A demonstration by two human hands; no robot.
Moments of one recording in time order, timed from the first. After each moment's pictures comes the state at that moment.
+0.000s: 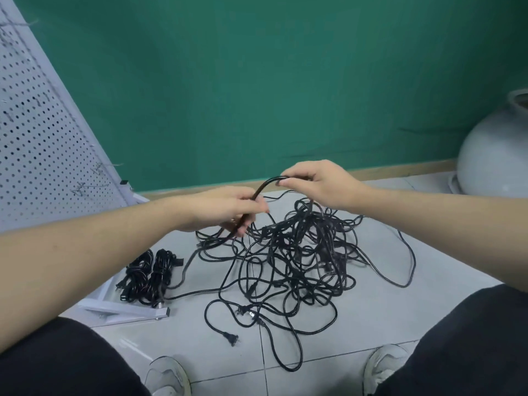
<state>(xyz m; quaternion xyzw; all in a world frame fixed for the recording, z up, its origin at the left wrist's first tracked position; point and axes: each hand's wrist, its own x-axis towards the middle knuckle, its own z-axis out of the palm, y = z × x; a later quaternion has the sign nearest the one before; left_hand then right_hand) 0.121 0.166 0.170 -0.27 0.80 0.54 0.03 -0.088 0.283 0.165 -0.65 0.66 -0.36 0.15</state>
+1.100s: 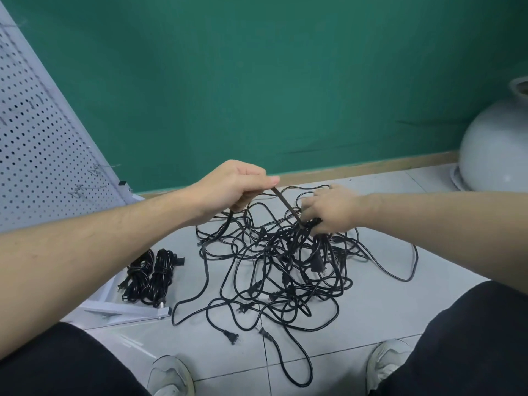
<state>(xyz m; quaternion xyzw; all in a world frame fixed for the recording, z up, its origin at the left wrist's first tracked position) 0.106 0.188 0.195 -0.20 0.80 0.55 -0.12 -0.125 0.283 0.116 -0.73 0.65 0.21 0.03</state>
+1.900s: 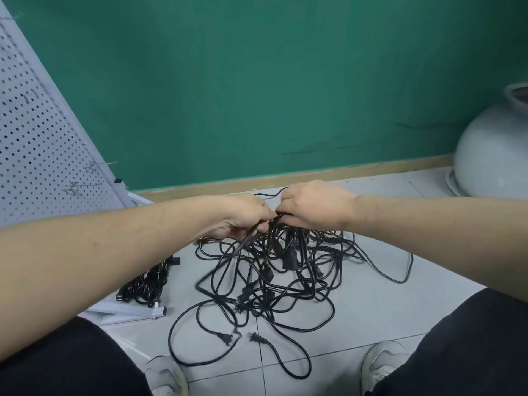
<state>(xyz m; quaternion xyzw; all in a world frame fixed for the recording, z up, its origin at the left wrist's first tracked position) 0.075 0.190 0.144 -0.39 0.75 0.53 0.09 -0.083 0.282 0.144 -0.81 0.58 0.07 -0.08</state>
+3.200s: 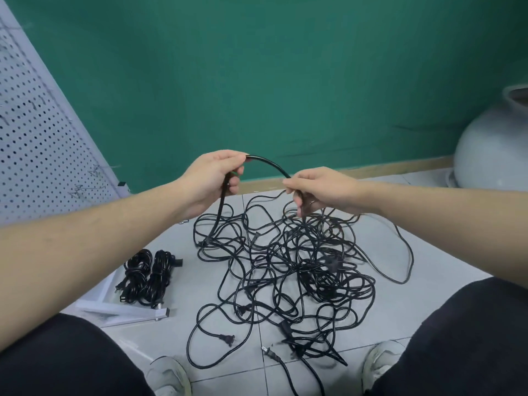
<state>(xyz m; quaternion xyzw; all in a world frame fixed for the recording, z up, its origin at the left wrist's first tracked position) 0.102 0.155 0.181 -0.31 0.63 0.66 -0.25 -0.094 0.288 0.163 -0.45 0.66 -0.40 0.44</state>
